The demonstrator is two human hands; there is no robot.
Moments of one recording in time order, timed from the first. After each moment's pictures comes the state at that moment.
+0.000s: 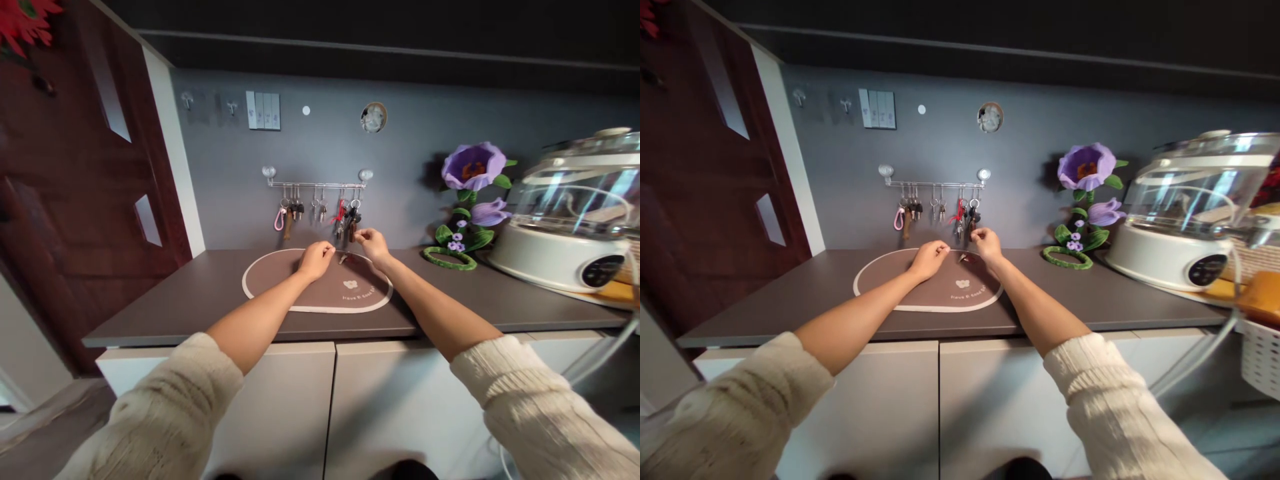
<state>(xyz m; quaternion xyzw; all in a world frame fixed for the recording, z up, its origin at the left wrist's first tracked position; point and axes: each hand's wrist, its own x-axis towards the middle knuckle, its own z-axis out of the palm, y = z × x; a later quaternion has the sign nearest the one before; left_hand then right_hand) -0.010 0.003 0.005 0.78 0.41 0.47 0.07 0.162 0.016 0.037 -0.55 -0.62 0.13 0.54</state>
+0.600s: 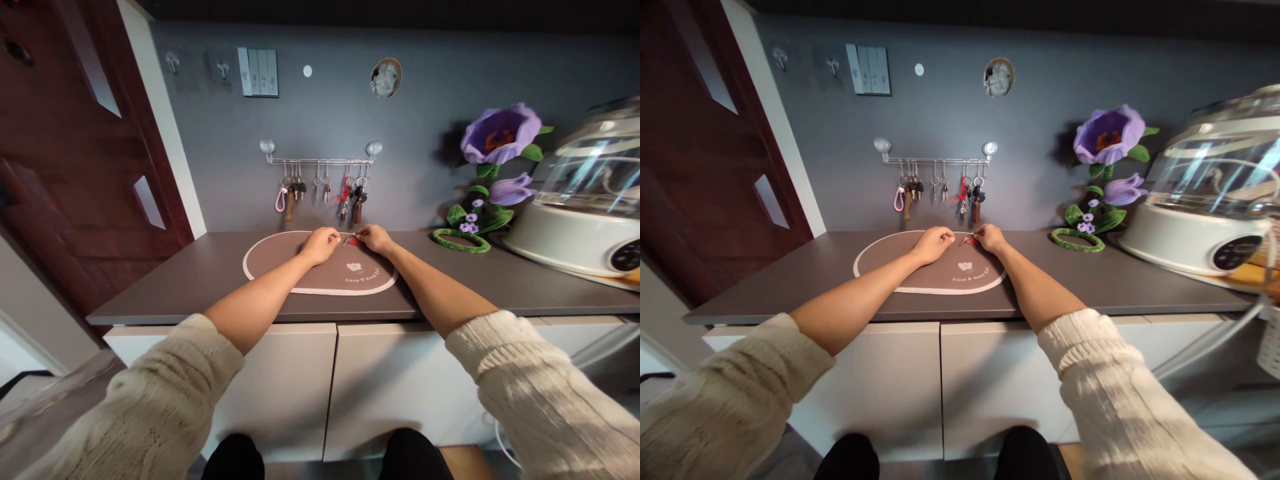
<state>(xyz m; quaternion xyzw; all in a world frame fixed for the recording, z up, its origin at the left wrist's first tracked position) -0.012 0.004 0.001 0.82 0.41 0.40 0.07 0.177 0.038 0.011 -0.64 -0.71 0.01 0.29</state>
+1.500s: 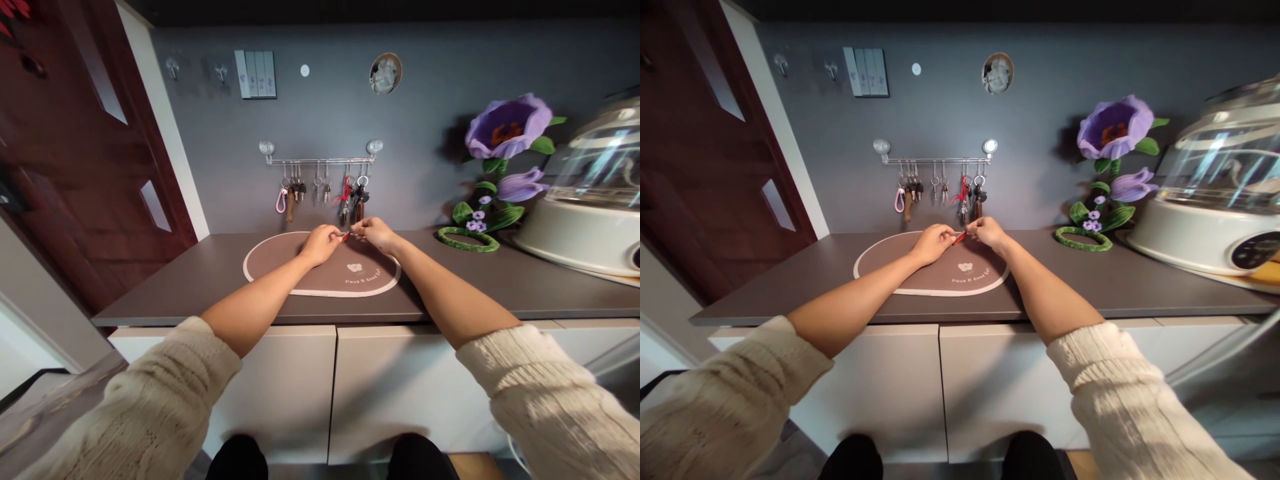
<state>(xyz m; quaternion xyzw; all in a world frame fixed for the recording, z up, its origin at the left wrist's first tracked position) -0.011 -0.002 0.005 0.80 0.41 0.42 0.06 0.159 0.016 0.028 -0.51 -0.62 0.36 0.47</state>
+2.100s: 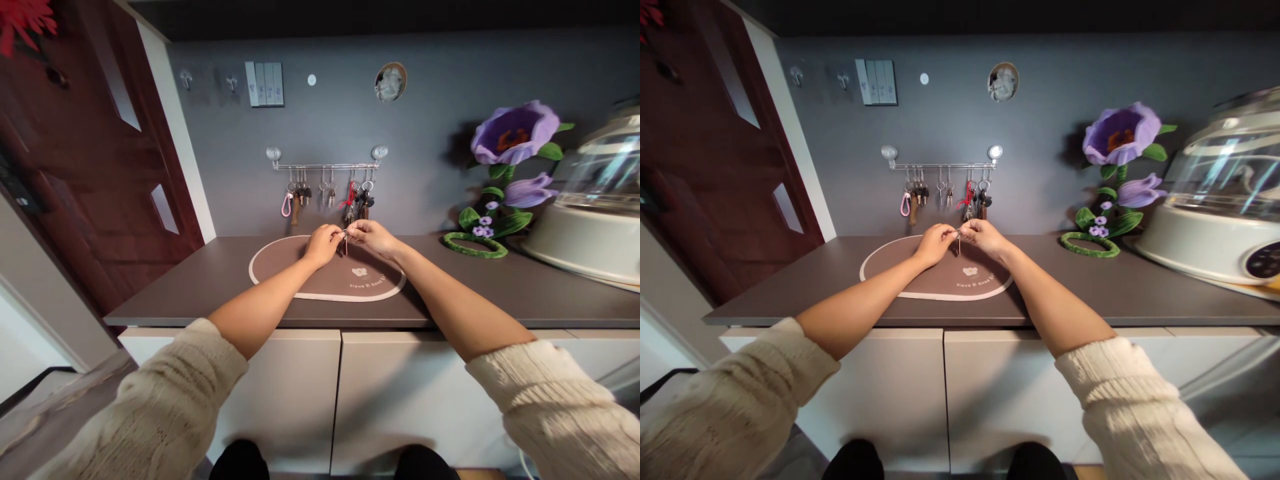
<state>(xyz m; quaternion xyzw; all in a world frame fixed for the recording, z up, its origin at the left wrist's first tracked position) -0.013 0.000 0.010 0.78 0.41 0.46 0.03 0.141 -0.004 0.037 -0.37 -0.69 0.42 0.47</state>
